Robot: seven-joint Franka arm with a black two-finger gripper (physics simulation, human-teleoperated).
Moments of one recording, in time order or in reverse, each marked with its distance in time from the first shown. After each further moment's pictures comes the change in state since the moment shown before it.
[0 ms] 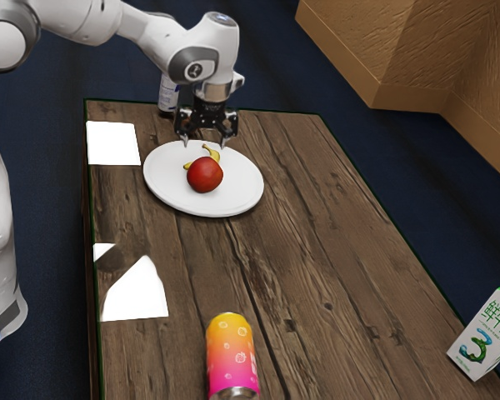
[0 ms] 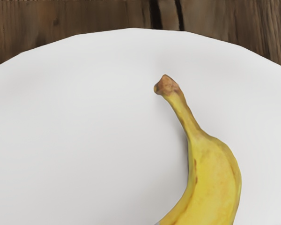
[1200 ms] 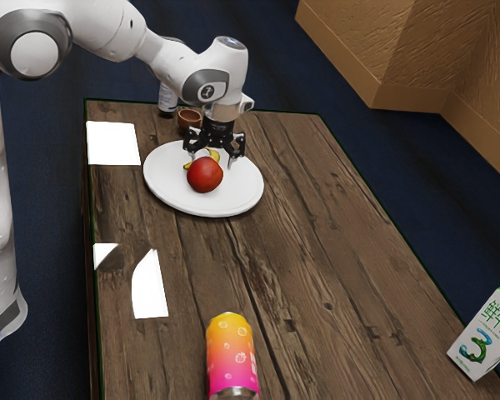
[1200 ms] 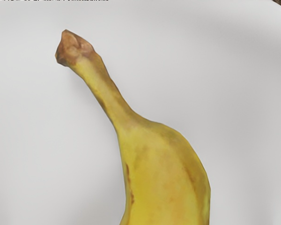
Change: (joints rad) arm 0.002 0.131 -0.011 0.025 -0.083 0.075 0.146
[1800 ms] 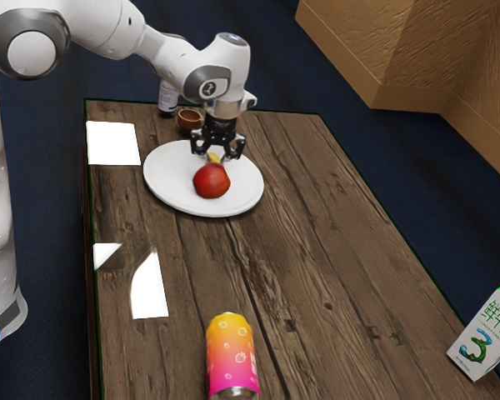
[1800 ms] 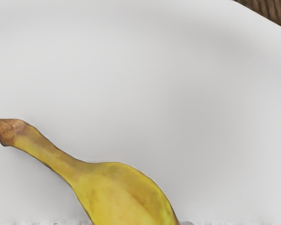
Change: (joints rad) arm -0.015 -0.010 0.001 0.019 0.004 -0.018 0.007
